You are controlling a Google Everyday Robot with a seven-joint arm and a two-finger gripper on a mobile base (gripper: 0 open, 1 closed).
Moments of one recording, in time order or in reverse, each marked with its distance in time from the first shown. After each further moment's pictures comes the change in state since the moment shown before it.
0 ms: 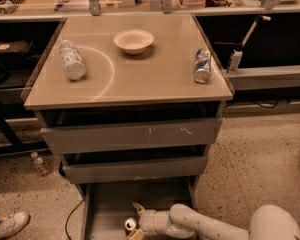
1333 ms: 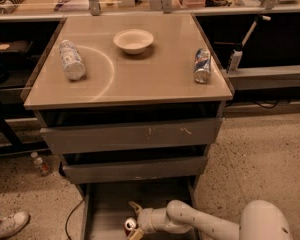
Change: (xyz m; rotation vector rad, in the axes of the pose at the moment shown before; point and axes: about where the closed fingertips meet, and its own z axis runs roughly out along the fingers) arm 0.007 -0.003 0.014 -0.064 0.025 -0.117
